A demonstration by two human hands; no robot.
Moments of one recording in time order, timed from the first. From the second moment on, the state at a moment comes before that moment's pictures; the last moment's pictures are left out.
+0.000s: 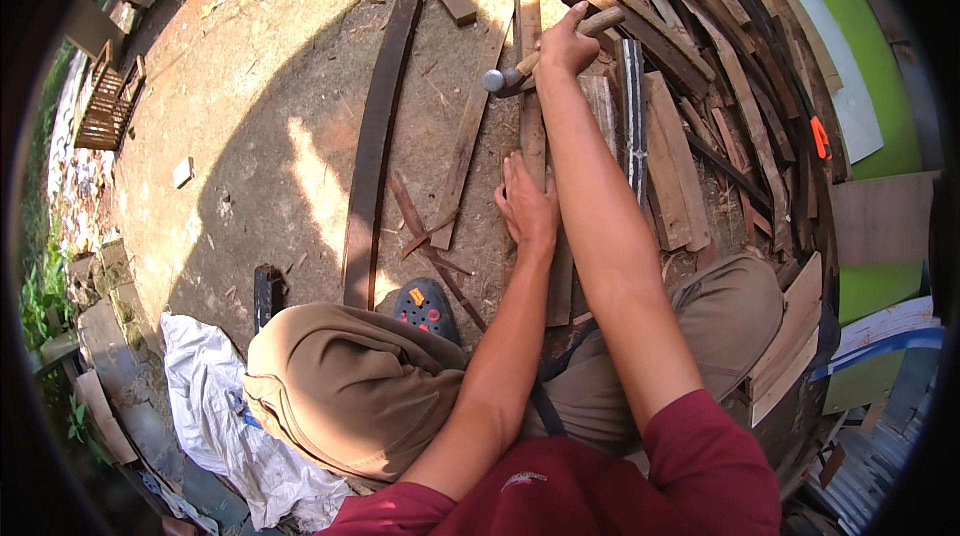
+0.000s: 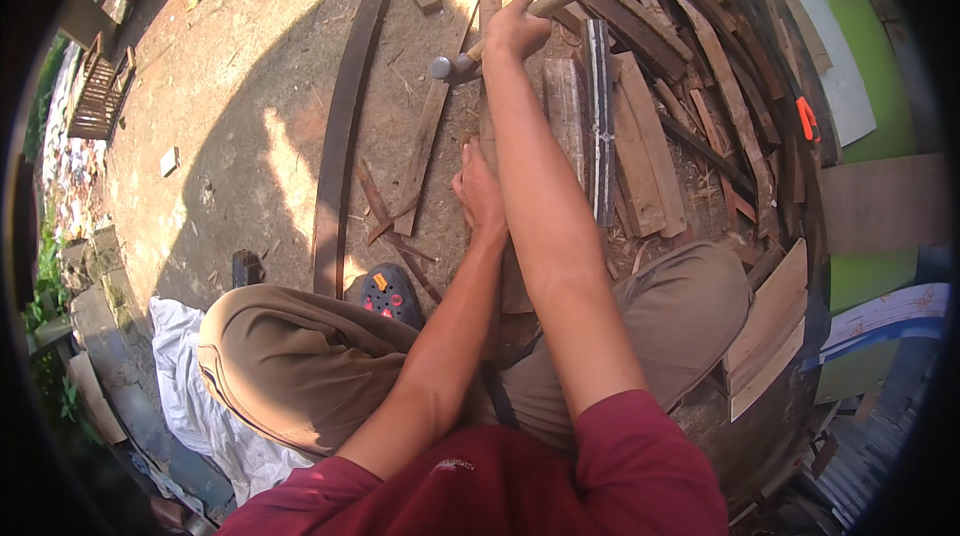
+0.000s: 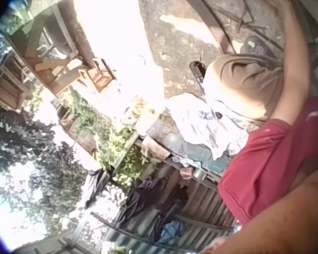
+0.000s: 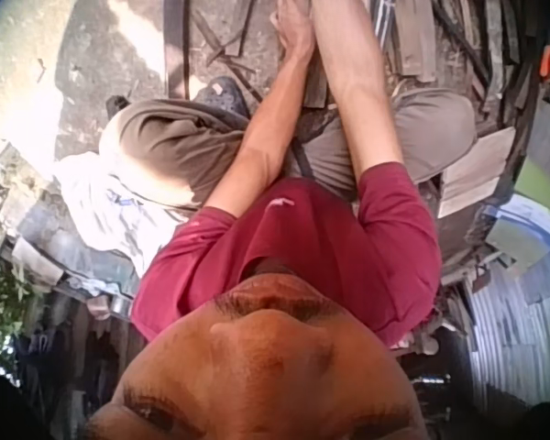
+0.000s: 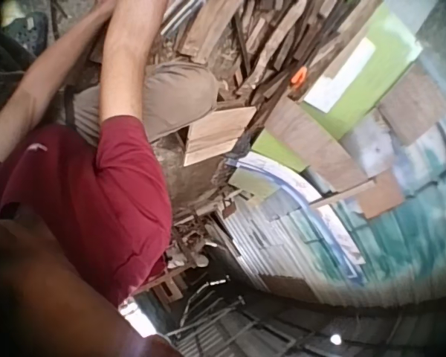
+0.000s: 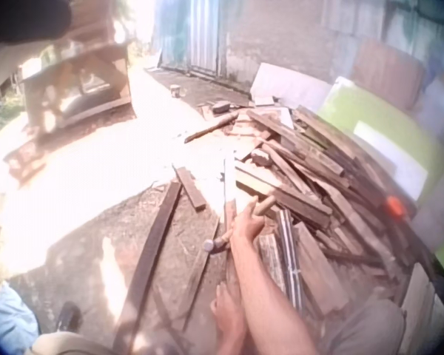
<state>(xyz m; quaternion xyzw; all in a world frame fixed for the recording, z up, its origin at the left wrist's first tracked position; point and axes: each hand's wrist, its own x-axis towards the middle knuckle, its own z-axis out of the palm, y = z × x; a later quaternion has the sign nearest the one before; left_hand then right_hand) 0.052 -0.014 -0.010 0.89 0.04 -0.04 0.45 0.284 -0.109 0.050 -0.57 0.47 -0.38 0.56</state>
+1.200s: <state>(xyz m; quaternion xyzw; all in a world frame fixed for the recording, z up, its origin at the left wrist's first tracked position) 0.056 0.000 -0.011 0.89 0.06 -0.05 0.45 0.265 -0.095 0.058 -0.69 0.37 -0.43 0.45</state>
